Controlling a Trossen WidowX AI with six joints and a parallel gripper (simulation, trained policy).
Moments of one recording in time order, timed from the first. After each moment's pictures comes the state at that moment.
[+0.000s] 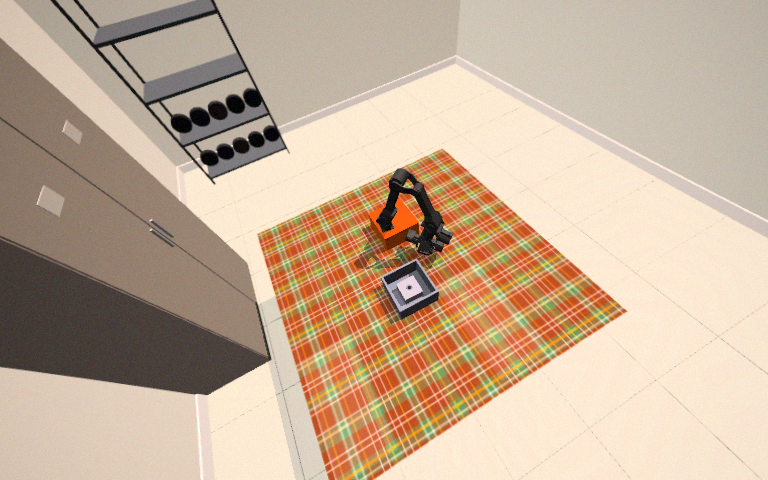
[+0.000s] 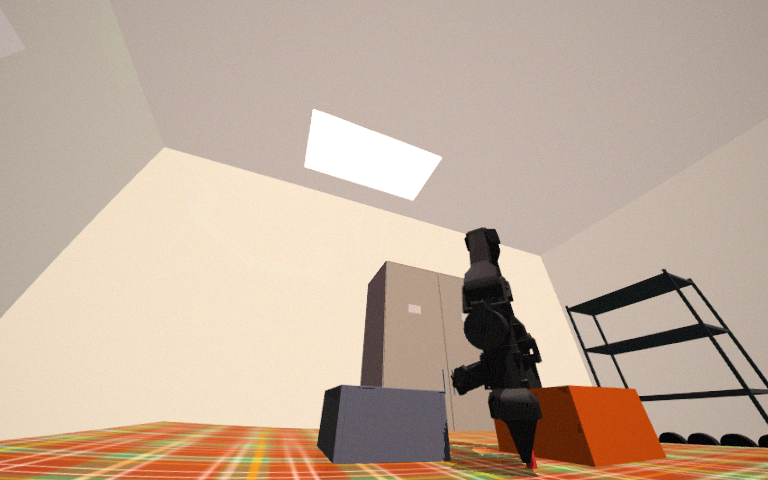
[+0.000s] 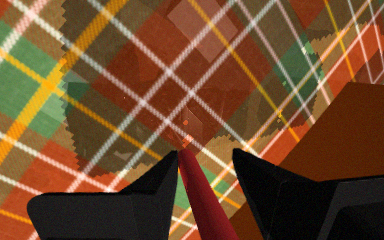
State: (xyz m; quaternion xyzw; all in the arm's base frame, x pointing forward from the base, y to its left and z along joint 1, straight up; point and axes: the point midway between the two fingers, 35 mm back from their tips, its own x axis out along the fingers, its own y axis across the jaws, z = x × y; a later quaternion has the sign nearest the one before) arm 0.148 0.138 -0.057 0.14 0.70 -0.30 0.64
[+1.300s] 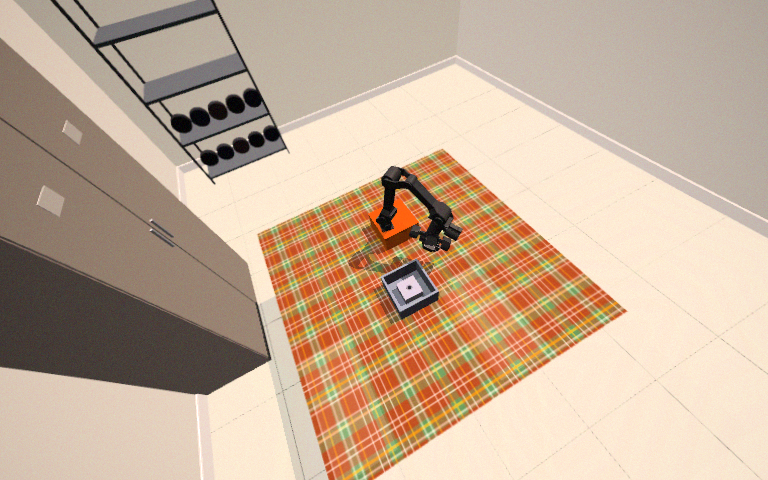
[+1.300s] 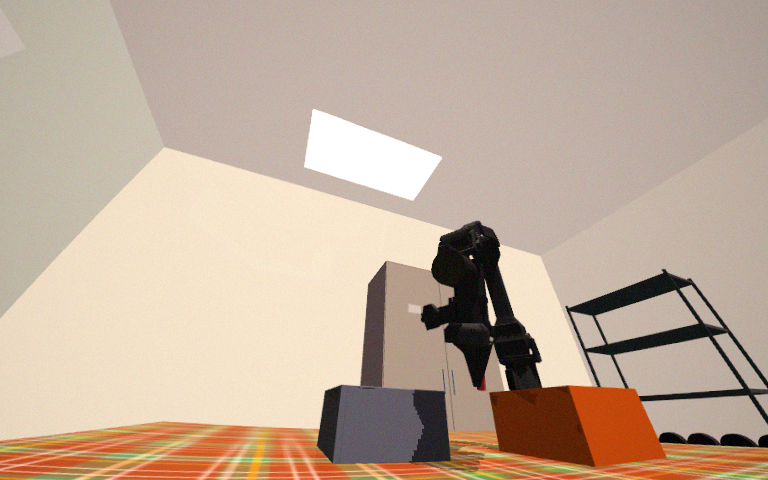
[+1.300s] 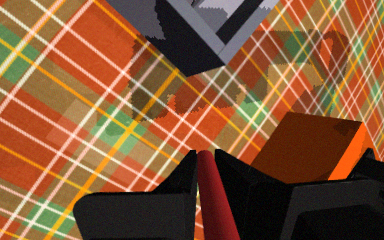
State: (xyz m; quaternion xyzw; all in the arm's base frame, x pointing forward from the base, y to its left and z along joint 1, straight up) arm 0.203 0.137 0.036 0.13 0.65 -0.33 0.67
